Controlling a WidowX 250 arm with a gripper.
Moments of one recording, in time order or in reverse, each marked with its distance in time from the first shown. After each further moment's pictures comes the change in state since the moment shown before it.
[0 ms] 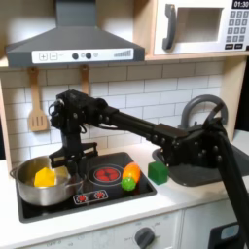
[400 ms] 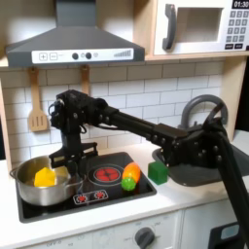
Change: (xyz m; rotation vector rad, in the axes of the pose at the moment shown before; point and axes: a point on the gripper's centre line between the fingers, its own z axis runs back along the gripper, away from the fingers) arm 0.000 0.000 0.000 -0.001 0.001 0.006
